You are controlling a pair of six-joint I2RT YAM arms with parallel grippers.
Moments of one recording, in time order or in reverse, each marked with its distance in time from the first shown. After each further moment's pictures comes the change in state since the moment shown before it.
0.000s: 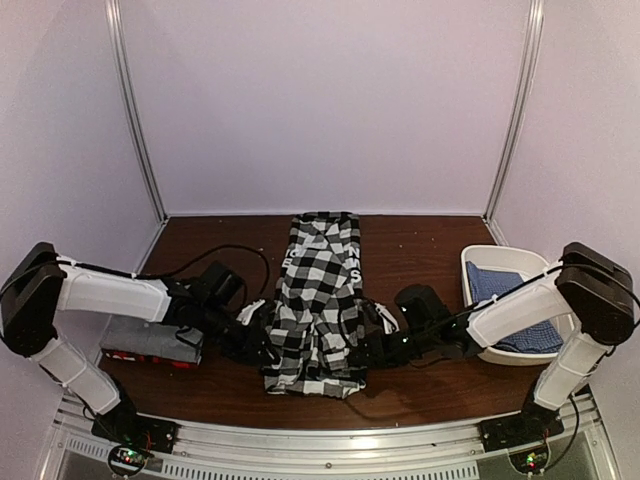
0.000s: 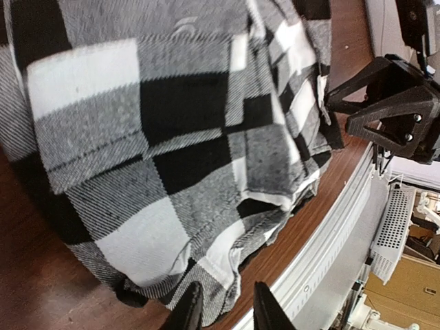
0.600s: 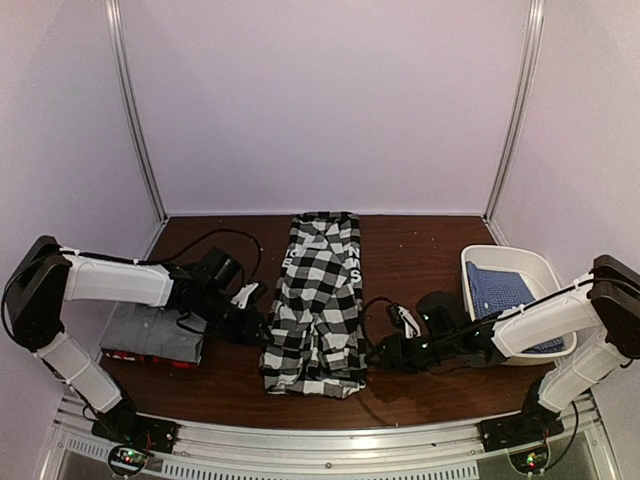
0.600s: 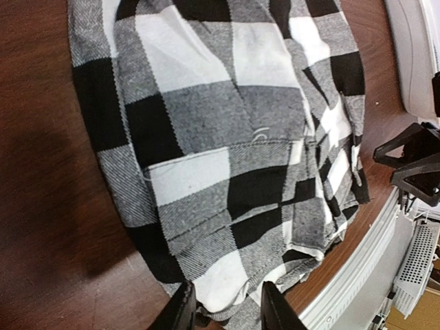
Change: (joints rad) left arm 0.083 0.009 0.110 -0.100 -0.145 0.082; right arm -0.006 -0.209 -0.150 -0.043 0.103 0.088
